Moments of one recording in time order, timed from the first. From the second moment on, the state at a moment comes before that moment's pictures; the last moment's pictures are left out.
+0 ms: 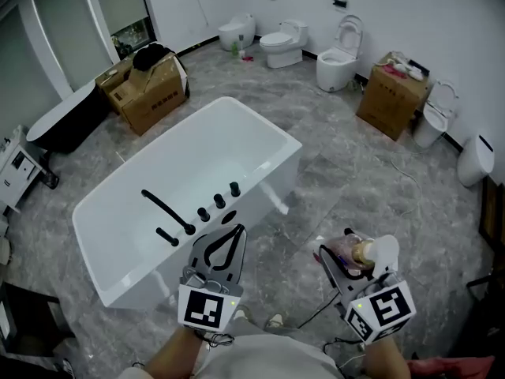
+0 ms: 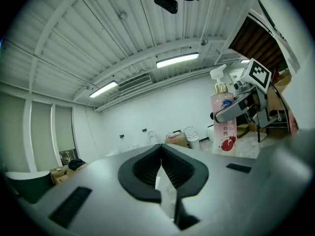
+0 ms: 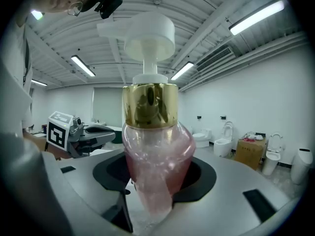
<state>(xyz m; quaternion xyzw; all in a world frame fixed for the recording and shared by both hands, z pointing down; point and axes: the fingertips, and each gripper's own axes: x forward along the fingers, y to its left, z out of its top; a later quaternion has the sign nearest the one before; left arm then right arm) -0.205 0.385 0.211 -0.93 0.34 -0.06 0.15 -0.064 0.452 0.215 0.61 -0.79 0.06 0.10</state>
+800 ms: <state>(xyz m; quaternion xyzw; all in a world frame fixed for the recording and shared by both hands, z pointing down) -0.135 0.332 0.236 -0.94 0.31 -0.05 0.15 0.004 0.398 0.257 0.63 -0.77 0.09 0.12</state>
